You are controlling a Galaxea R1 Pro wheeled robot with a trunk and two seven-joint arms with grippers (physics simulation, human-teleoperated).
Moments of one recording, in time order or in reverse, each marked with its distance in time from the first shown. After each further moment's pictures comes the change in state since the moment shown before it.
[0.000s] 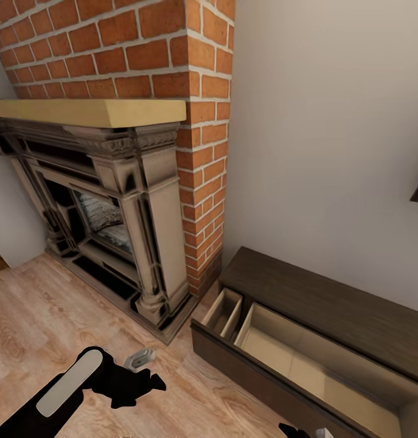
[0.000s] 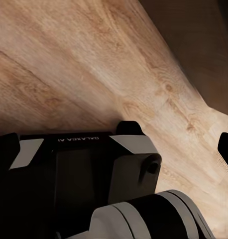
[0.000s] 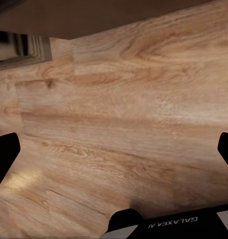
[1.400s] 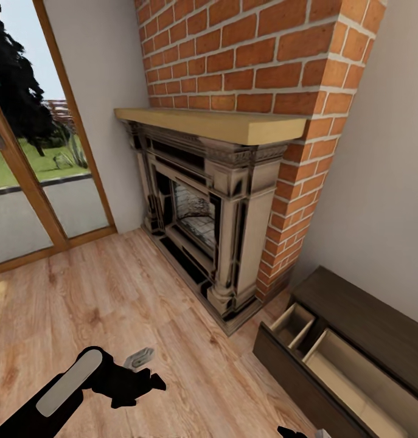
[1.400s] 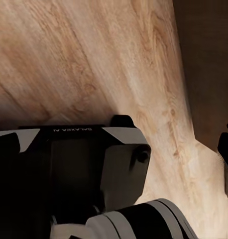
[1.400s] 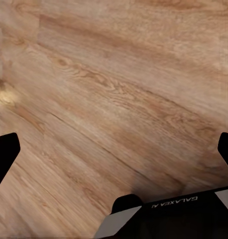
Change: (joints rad) left arm 0.000 0.000 0.002 0.000 0.000 0.000 -0.002; right arm 0.000 0.000 0.043 0.000 0.000 -0.009 -0.001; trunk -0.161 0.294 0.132
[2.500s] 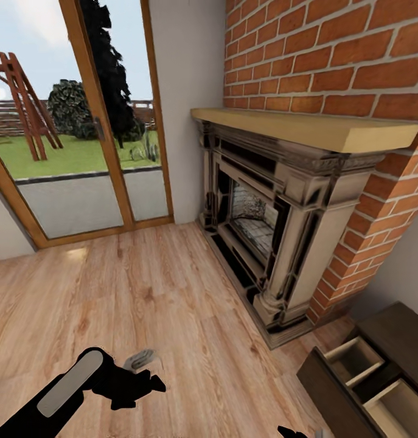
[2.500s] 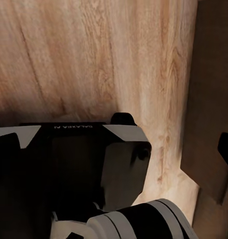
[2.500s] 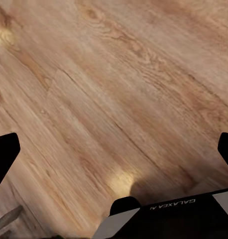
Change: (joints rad) left arm 0.000 -0.001 -0.005 0.011 -0.001 -0.001 0.000; right arm 0.000 0.001 0.009 0.000 0.000 -0.022 -0.003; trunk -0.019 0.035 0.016
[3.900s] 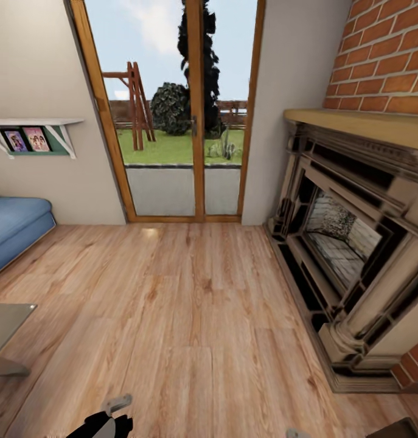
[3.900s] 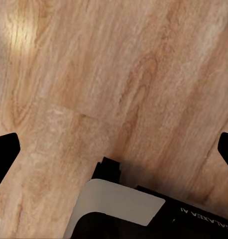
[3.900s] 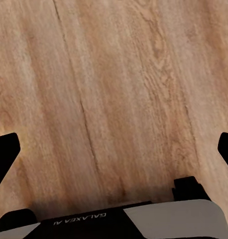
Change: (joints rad) left arm -0.050 -0.229 -0.012 0.851 -0.702 -0.719 -0.268; right arm -0.015 0.189 0.034 0.002 0.393 -0.241 -0.501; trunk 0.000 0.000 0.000
